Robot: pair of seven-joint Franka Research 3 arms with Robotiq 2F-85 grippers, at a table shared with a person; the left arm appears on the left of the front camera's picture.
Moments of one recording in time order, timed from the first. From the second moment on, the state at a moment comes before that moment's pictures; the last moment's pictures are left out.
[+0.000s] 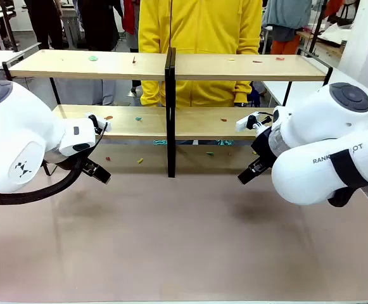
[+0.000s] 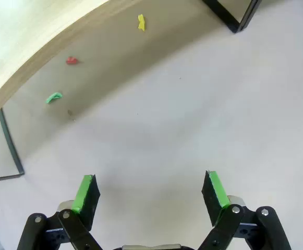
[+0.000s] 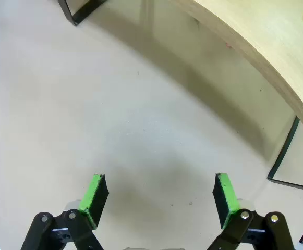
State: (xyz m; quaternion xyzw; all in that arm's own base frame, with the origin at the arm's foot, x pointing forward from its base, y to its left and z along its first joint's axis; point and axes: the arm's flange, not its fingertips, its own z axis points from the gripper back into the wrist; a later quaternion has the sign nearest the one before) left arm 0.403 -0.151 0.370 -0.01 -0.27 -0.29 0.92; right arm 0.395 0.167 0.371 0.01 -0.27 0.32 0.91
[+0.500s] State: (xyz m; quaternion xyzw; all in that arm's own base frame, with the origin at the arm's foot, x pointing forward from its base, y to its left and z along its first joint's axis) left arm 0.403 -0.151 0.370 -0.01 -0.27 -0.29 0.92; right arm 0.395 0.167 0.371 0.01 -0.27 0.32 0.91
